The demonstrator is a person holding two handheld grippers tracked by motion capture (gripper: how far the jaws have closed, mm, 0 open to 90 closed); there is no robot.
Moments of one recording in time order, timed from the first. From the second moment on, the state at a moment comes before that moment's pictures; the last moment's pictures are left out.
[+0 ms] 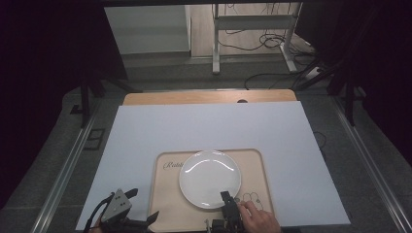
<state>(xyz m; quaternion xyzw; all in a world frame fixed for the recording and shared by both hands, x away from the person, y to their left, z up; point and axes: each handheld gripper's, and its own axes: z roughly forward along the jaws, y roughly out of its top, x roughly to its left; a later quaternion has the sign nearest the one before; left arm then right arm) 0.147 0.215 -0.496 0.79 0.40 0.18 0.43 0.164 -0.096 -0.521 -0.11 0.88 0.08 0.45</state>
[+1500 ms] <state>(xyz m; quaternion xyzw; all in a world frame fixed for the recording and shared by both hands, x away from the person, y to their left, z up) 0.147 0.215 -0.496 0.79 0.40 0.18 0.43 0.176 -0.126 -0.497 -0.05 0.86 0.12 0.49</state>
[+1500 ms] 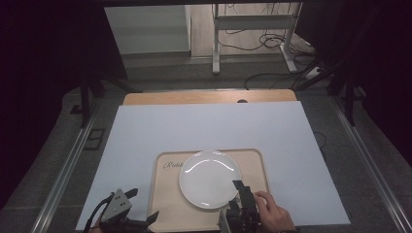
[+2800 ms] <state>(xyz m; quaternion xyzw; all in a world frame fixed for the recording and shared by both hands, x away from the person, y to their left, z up) 0.147 0.216 -0.496 0.79 0.40 0.18 0.43 0.197 -0.168 -0.482 0.10 0.89 0.21 0.39</state>
